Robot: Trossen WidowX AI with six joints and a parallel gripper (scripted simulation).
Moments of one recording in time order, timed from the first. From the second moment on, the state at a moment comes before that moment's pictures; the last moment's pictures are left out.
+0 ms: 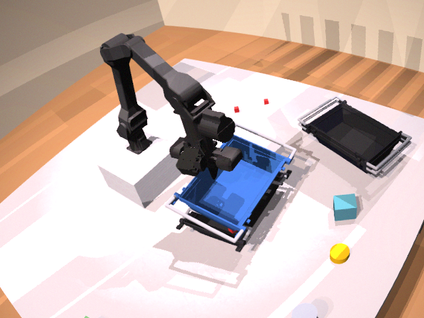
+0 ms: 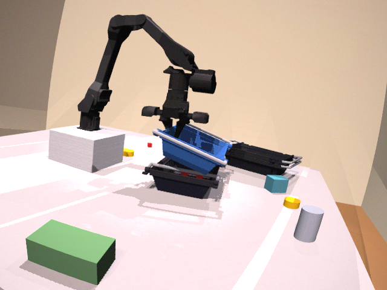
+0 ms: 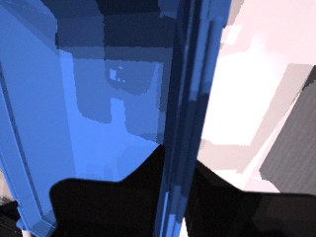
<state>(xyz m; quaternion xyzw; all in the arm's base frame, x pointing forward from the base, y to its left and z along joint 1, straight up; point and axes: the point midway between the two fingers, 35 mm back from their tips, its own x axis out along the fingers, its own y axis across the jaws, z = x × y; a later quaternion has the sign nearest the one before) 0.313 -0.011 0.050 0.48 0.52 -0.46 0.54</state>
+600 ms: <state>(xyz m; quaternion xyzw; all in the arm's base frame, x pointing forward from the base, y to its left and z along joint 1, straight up) 0.313 -0.011 0.049 0.48 0.51 -0.45 0.54</state>
